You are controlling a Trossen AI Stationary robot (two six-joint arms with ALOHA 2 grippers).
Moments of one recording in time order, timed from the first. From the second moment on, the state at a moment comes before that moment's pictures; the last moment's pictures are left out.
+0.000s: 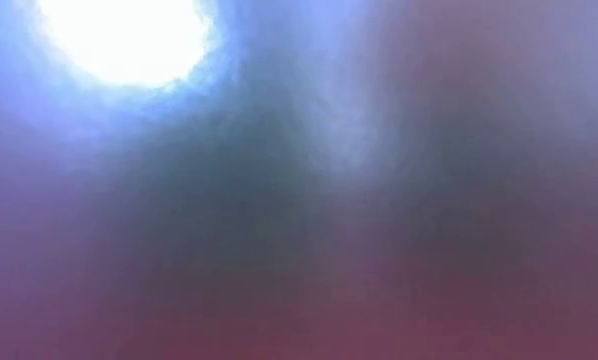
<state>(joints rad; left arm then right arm) -0.07 1.90 1.34 -0.64 -0.21 -0.48 0.56 1.55 1.53 -0.74 0.33 0.16</state>
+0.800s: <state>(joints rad) -0.06 1.90 1.33 -0.66 -0.28 -0.47 0.56 1.55 1.53 -0.74 0.33 0.16</state>
